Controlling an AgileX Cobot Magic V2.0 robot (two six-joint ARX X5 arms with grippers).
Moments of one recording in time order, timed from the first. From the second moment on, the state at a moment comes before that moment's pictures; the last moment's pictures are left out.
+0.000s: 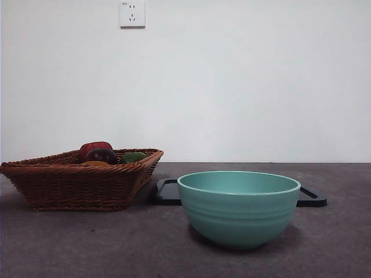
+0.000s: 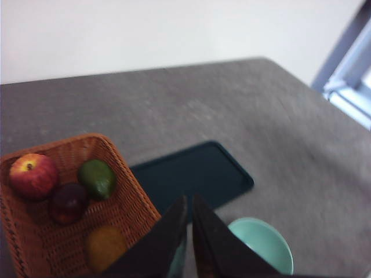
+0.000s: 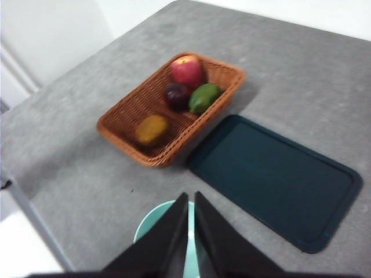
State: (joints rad) left arm -0.25 0.80 1.18 -0.74 0.43 -0.04; right arm 0.25 0.84 1.19 -0.88 -0.53 -0.06
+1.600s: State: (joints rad) left arm -0.27 0.83 1.18 -0.80 0.44 -0.04; right arm 0.26 0.84 1.19 -0.91 -0.52 -0.06
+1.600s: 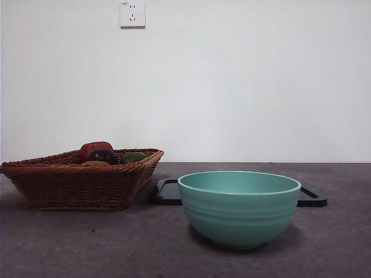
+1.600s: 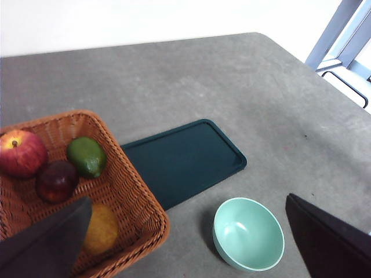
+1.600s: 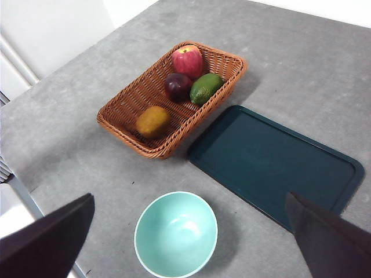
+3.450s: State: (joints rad) left arm -0.36 1.90 1.48 -0.89 0.06 -0.15; right arm 0.26 0.84 1.19 -0.95 -0.52 -0.06
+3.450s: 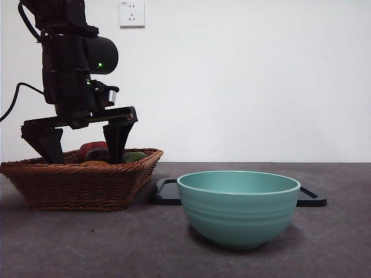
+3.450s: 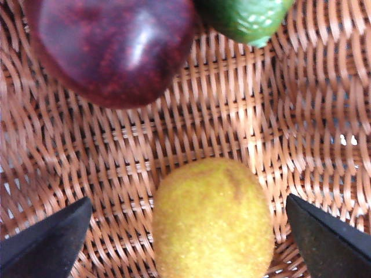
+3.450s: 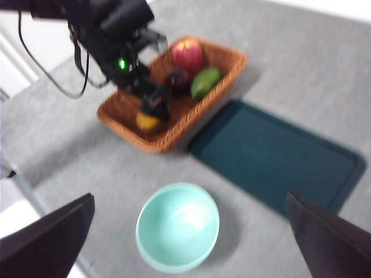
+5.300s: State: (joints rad) left arm -0.48 1.87 1.67 -1.19 0.08 -0.14; right arm 0.26 0.62 1.19 -1.15 -0.39 -0.06
